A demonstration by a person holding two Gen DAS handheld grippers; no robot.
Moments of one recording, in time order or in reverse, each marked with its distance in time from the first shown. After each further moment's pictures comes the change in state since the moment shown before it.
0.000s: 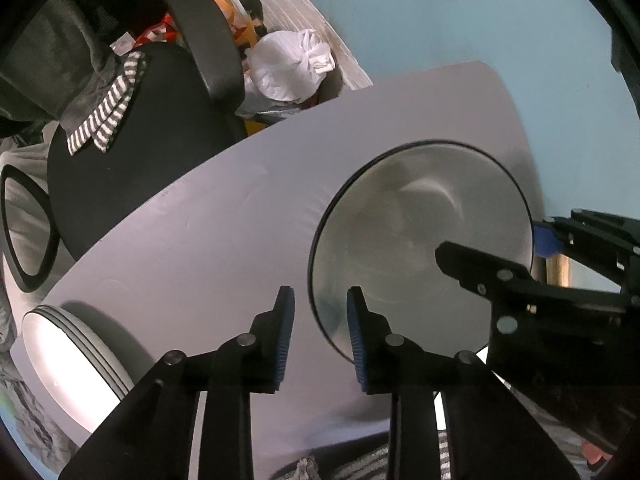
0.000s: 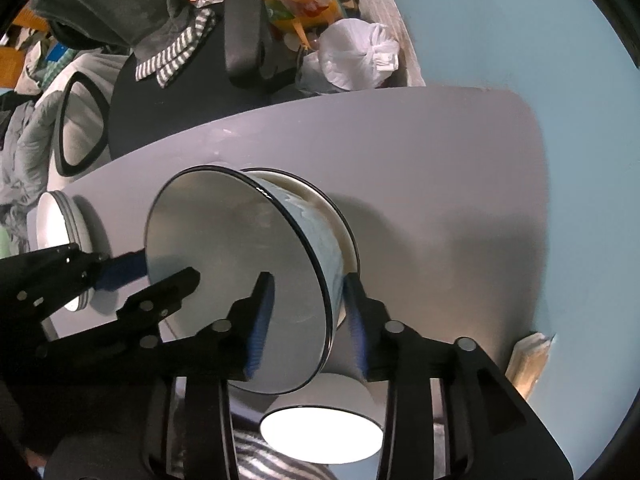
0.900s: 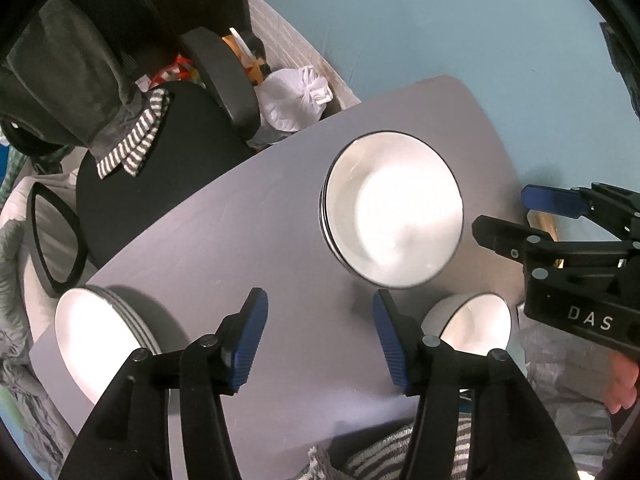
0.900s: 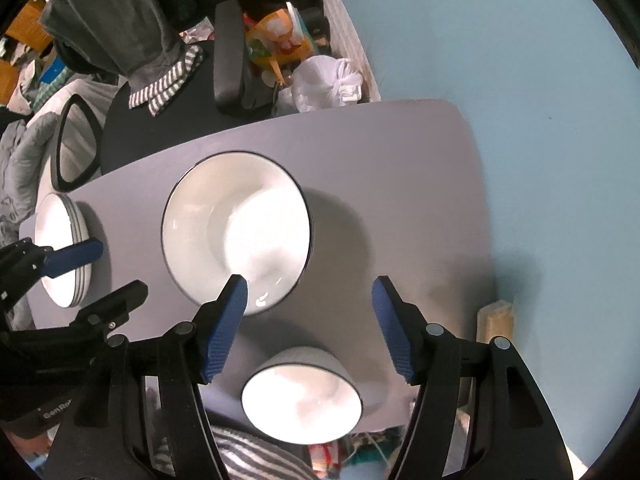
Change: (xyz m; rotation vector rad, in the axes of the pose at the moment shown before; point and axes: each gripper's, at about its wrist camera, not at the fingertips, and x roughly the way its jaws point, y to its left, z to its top) left arm -0.053 -0.005 -0.053 0.070 -0.143 0.059; right arm -0.047 0.005 -0.048 0.029 -0.160 -0.093
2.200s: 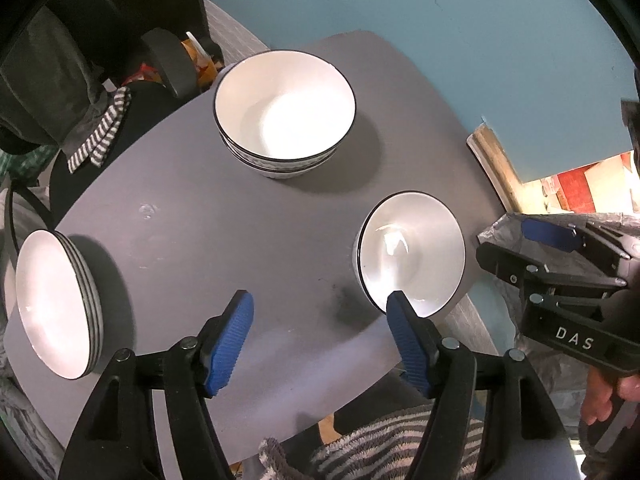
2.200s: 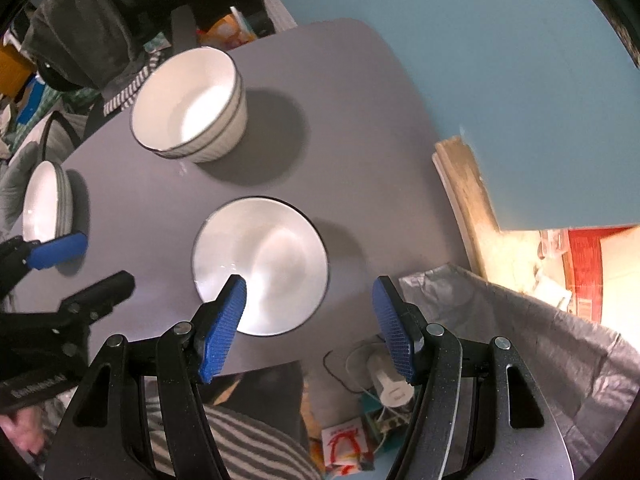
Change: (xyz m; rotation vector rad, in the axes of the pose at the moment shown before) left arm 0.003 -0.059 -0.090 0.089 -0.042 -0.081; right arm -0.009 -0.031 -0.147 0.197 -0.068 -0.050
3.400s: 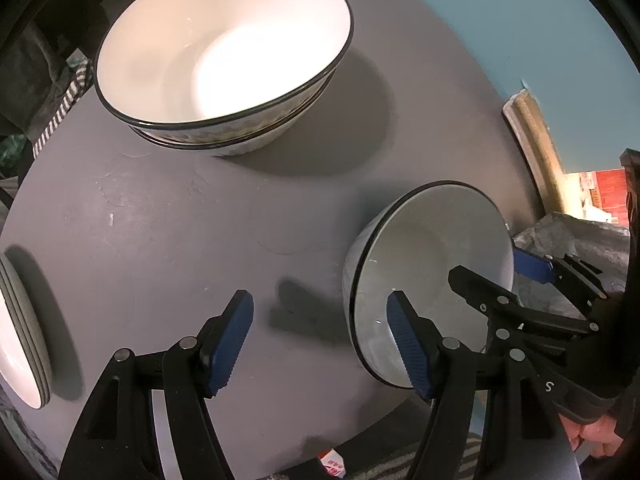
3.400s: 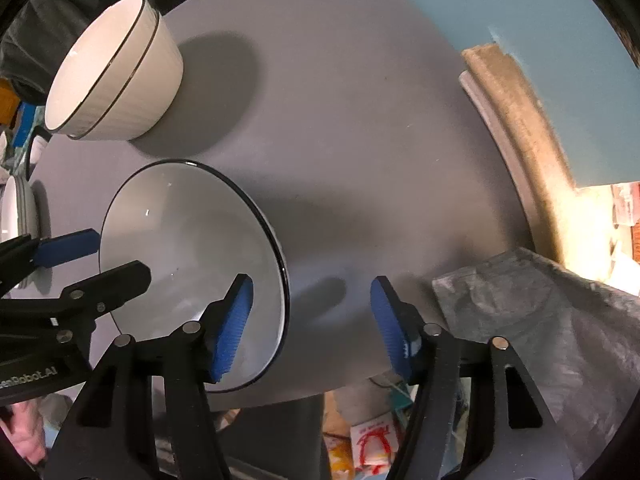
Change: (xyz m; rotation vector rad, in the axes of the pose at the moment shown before) left arm 0.088 -0.013 0.018 -0.005 0.119 -0.005; right arm 0.085 -0.022 -0.021 0.093 0.061 0.089
